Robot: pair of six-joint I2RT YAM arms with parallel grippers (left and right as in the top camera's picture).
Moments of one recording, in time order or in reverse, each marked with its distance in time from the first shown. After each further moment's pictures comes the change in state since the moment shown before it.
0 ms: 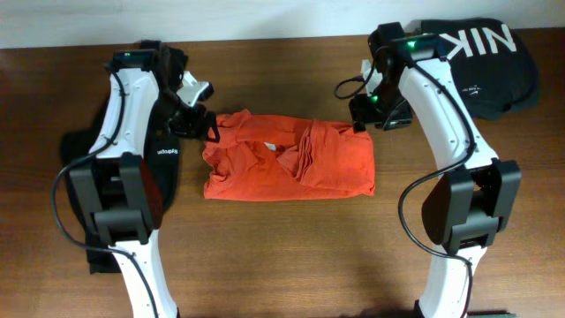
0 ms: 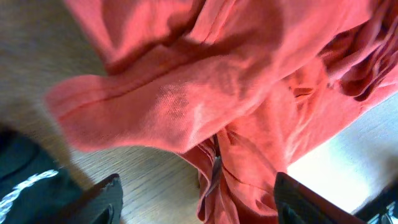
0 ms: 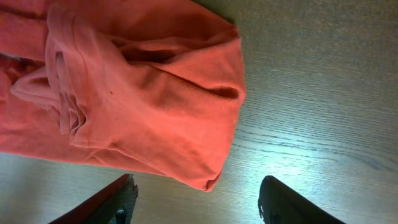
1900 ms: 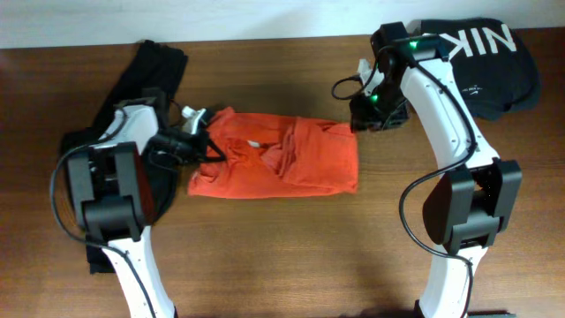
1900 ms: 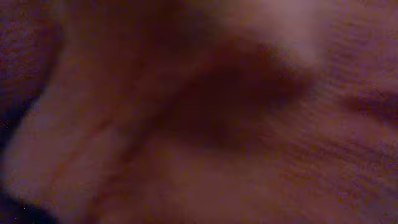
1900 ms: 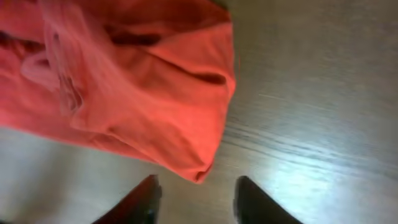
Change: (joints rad) left arm 0.079 0.014 -0.415 0.393 0.384 -0.109; right arm -0.005 0.000 -0.018 0.025 -0.121 -0.029
